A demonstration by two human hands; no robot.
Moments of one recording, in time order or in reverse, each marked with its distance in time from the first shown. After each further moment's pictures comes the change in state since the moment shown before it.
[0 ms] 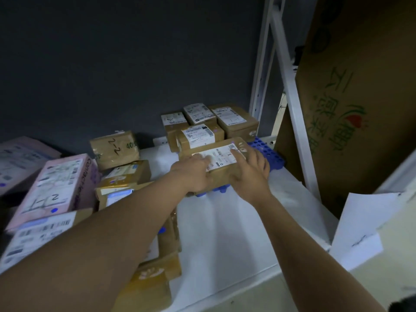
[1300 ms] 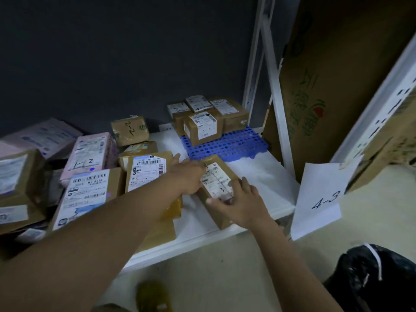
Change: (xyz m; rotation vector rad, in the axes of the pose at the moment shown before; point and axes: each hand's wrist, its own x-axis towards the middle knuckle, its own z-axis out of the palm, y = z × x) left_hand -0.103 0.022 0.010 0.168 -0.075 0.097; right_hand -0.153 -0.015 -0.025 0.099 -0.223 0.105
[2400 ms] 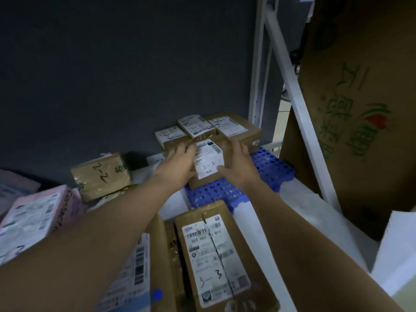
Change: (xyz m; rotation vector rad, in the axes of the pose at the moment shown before) left_hand 0.168 -0.096 -0.010 -0.154 0.372 -0.031; right_hand 0.245 -0.021 -0.004 0.313 0.234 -0.067
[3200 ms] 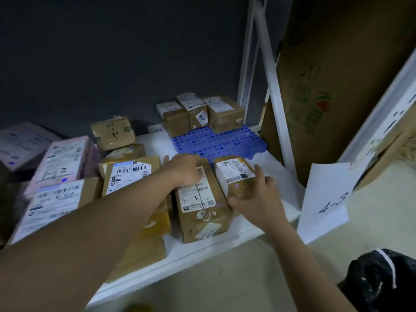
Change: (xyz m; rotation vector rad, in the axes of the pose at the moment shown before) left_hand -0.124 0.083 -0.026 -0.176 -0.354 -0.153; right_hand -0.224 -0.003 -0.086 -0.081 -0.066 0.214
